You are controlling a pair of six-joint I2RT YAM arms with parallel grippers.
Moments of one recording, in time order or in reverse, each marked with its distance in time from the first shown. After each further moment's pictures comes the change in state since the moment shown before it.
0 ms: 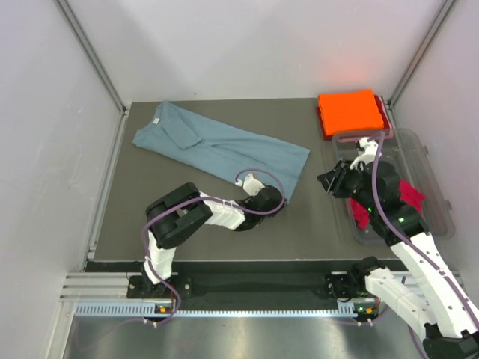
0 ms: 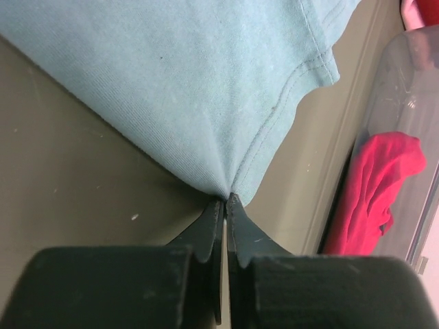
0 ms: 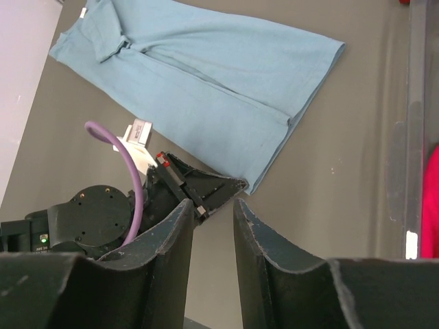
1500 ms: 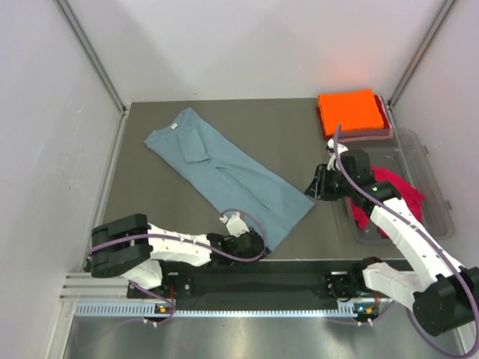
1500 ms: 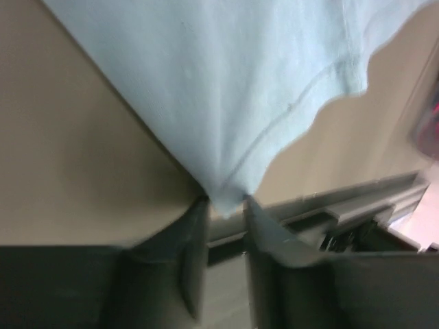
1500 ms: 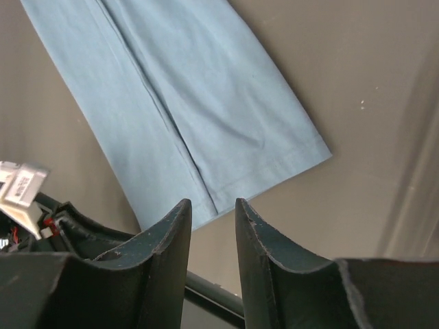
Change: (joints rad) left arm -0.320 -0.478 -0.388 -0.343 0.047 -0.150; right arm -0.046 0.299 0.001 -0.070 -0.211 -0.105
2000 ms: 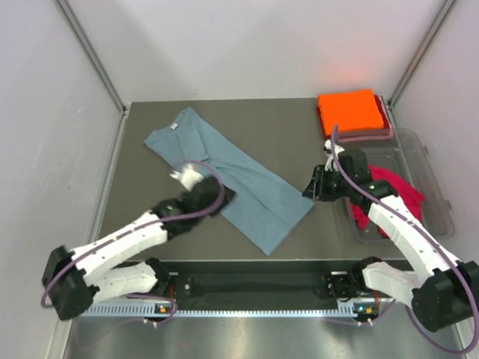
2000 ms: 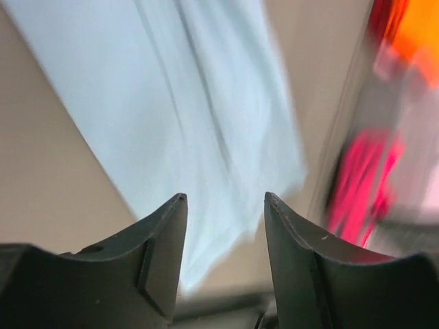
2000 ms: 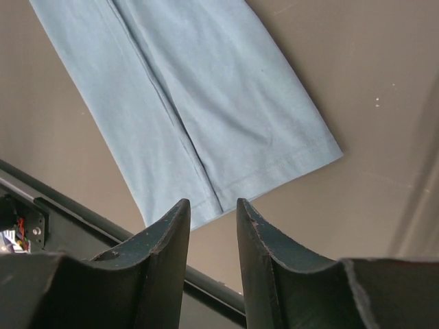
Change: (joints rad) left arm 0.409 -0.406 0.186 -0.423 -0.057 0.299; right arm 0.000 0.045 -0.006 0.009 -0.037 0.000
